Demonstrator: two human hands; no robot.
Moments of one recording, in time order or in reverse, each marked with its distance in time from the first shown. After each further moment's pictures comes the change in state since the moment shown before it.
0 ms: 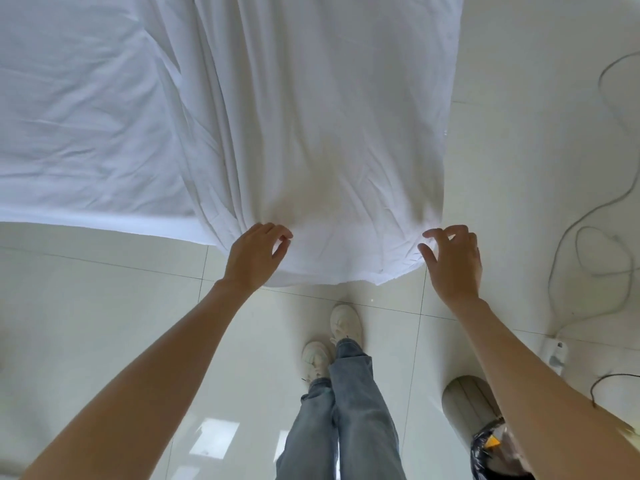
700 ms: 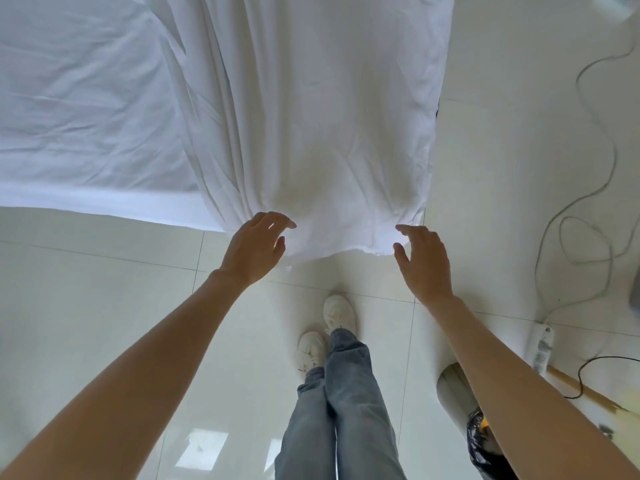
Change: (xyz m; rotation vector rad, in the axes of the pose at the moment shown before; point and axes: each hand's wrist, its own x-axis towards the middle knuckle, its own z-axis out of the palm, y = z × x) left_hand -0.044 -0.005 -0.002 0.011 0.016 0.164; right_hand -0.060 -0.029 0.013 0.153 0.029 -0.157
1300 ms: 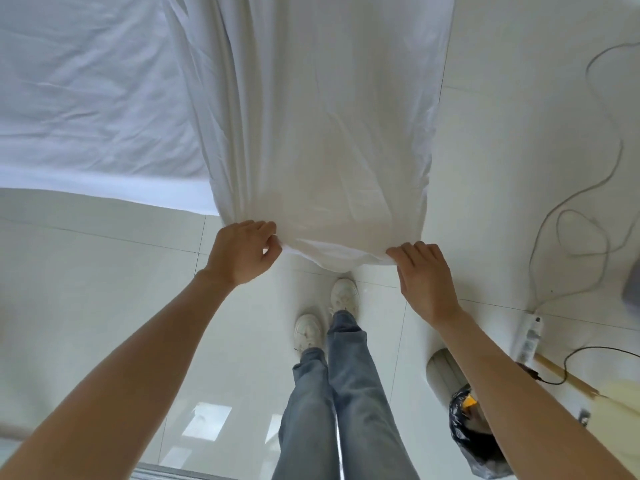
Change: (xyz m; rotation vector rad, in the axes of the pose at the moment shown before) left_hand -0.019 0.034 -0.032 0.141 0.025 0.002; right_hand -0.034 0.020 -0.033 -0.262 0.108 -0.542
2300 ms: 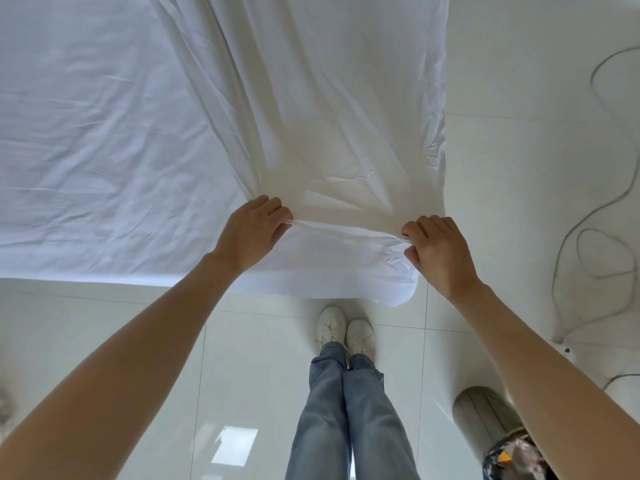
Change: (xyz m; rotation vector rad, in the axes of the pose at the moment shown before) left_hand 0.189 -0.055 -0.024 0.068 0.052 0.287; right_hand 0.159 0.091 0.011 -0.049 0.021 0.049
